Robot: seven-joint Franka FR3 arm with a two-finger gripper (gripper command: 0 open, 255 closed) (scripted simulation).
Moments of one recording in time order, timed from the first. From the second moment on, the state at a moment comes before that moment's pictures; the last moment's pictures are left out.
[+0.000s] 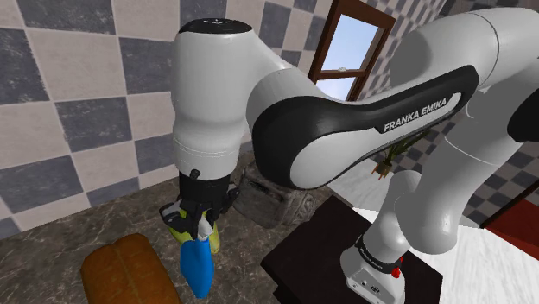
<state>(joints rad) 0.48 -0.01 0.53 -1.98 -0.01 1.97 1.13</state>
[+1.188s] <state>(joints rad) 0.49 0.09 0.53 -2.12 -0.08 2.20 1.19</state>
